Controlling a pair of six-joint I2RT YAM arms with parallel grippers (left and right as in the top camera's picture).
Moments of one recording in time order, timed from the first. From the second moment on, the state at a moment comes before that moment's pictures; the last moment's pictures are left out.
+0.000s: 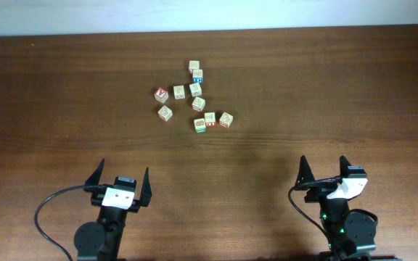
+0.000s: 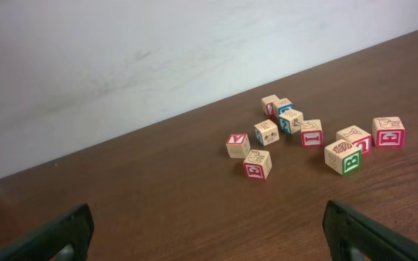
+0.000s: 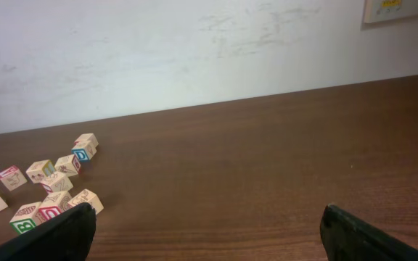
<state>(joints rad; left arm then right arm) -0.02 0.01 0.02 -0.07 0.11 0.30 0.07 0.01 0.01 -0.07 0.04 0.17</state>
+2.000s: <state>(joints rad) -0.02 1.19 1.06 -0.45 0.39 0.29 0.07 1.40 1.43 -0.58 -0.34 0.07</state>
